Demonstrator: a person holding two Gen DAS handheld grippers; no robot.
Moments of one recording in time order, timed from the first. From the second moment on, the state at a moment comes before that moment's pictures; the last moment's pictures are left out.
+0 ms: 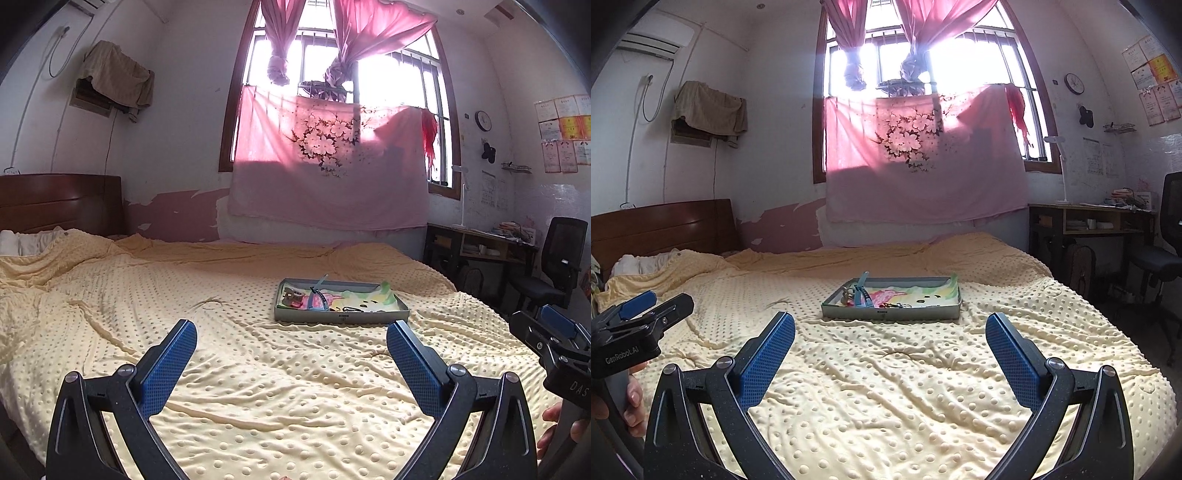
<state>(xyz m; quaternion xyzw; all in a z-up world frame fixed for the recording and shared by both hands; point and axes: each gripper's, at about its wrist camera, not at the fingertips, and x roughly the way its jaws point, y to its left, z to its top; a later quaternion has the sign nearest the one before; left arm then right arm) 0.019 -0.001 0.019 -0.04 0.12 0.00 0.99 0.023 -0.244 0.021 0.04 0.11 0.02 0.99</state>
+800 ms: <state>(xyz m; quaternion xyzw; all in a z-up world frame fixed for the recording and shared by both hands) 0.019 -0.002 0.021 -0.04 0.12 0.00 0.99 0.025 -0.244 0.021 0.05 0.10 0.02 0.99</state>
